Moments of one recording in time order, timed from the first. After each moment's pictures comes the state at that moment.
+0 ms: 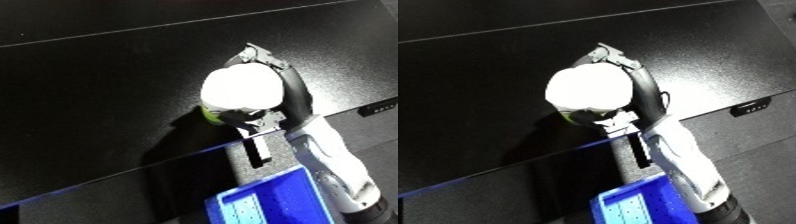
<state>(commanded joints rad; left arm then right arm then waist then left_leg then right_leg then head) -0.11 0.35 -0.27 1.25 -0.31 0.03 -0.25 -0.48 -0.68 0.07 -0.07 0.75 -0.07 0.00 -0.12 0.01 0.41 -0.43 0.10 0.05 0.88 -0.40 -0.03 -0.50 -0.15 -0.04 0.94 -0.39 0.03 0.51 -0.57</state>
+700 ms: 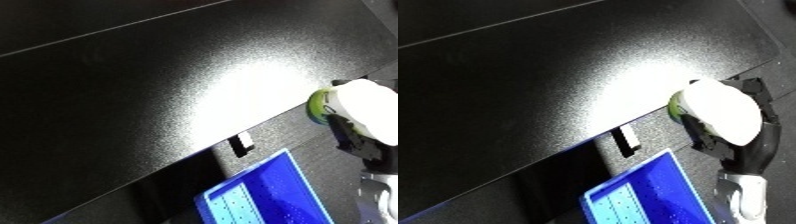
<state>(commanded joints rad) -0.05 0.28 -0.21 1.29 -0.41 -0.06 -0.27 -0.02 -0.57 -0.32 0.09 0.69 -0.65 -0.29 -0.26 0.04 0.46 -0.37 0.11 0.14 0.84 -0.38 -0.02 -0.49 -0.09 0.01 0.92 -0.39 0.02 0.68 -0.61</state>
